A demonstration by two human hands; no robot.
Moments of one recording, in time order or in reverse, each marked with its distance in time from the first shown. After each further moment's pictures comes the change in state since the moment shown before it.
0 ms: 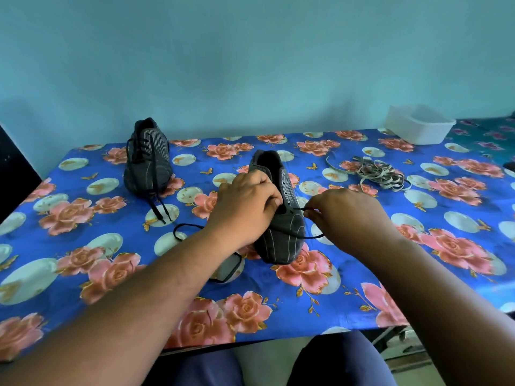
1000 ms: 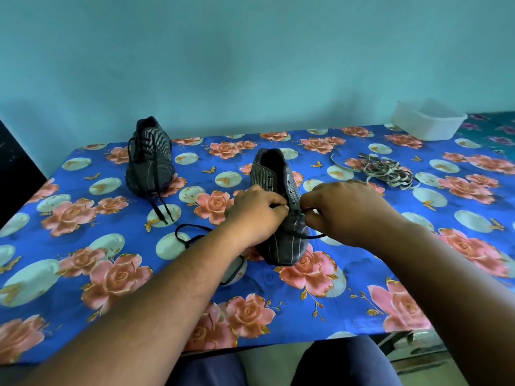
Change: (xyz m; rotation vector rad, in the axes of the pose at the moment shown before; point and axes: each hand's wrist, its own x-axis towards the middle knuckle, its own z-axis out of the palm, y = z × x) left_hand 0.013 -0.001 0.026 -0.287 -0.227 -0.352; right_hand 0.014 0.004 -0.003 0.021 0.030 -0.193
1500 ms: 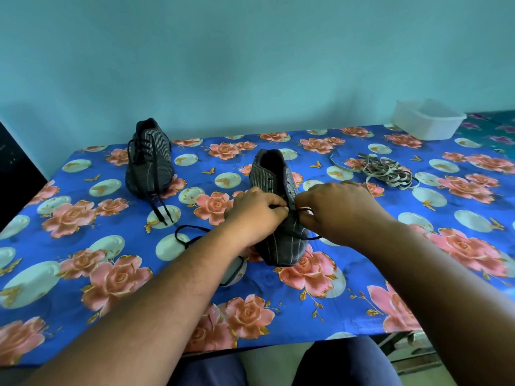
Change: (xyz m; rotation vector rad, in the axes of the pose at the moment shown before) left_hand 0.002 0.000 0.000 0.003 -0.022 -0.011; right_hand 0.006 -0.010 0.000 -0.026 -0.042 0.081
